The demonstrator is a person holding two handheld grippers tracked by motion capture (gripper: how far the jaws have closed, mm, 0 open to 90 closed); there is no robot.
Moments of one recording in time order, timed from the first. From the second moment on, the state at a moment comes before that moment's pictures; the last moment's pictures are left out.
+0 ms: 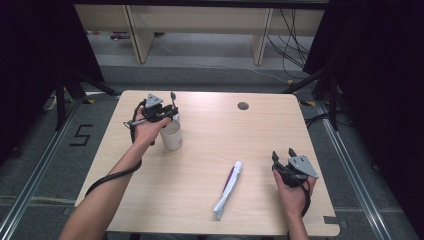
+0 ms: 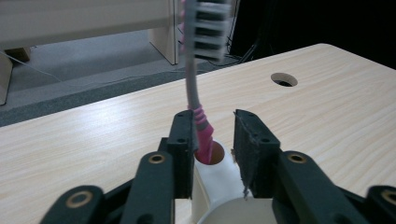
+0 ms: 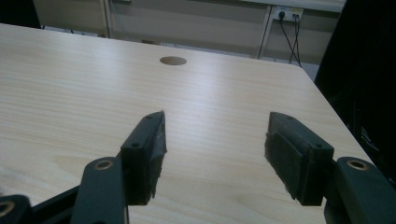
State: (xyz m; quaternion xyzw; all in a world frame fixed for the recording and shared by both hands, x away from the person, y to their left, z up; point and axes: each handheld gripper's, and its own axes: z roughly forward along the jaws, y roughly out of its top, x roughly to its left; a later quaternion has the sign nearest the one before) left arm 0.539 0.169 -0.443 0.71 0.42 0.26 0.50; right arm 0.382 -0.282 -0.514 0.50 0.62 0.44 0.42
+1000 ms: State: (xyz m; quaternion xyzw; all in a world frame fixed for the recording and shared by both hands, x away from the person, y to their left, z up) left arm 0.469 0.208 -0.435 0.69 0.42 0.26 0.53; right arm 0.382 -0.282 -0.514 0.50 0.62 0.44 0.41
